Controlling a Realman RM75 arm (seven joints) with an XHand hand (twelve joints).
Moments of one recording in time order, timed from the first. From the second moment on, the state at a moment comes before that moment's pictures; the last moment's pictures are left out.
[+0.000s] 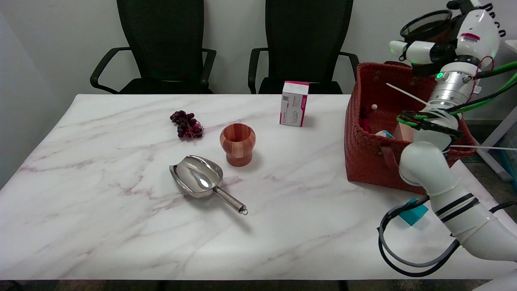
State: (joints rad) arm 0.23 -1.05 -1.65 1.55 1.55 1.03 -0.62
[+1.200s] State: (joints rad) arm 0.25 -1.00 -1.61 1.31 1.93 0.79 -0.85
